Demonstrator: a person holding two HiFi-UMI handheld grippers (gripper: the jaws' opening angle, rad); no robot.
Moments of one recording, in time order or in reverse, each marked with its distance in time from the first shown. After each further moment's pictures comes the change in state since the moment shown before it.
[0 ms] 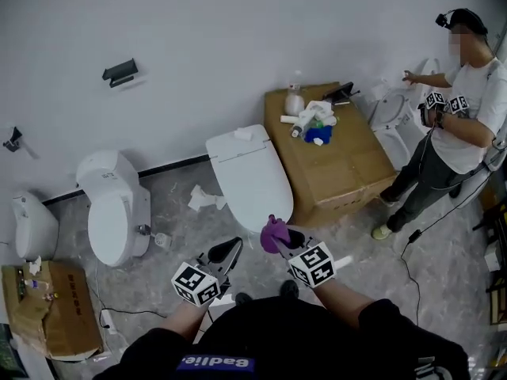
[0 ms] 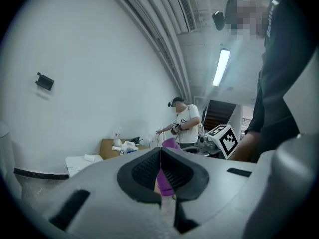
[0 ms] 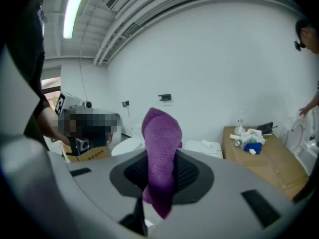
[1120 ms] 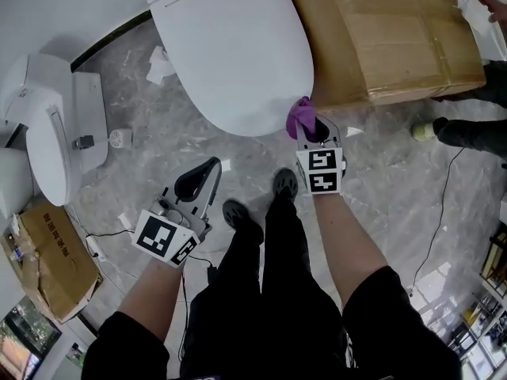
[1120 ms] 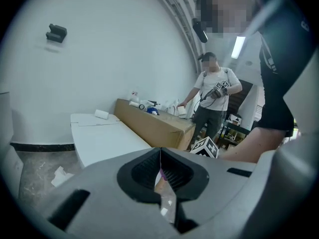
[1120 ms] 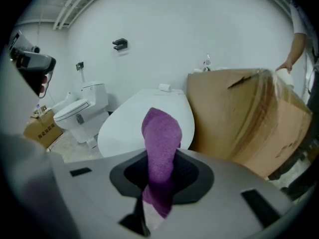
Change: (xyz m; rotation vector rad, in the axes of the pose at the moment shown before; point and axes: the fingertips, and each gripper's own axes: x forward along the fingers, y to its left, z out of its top) left arm 0.118 0.161 -0.296 -0.027 0.238 0.112; right arm 0.214 -0.238 -0.371 0.093 0.249 -0.369
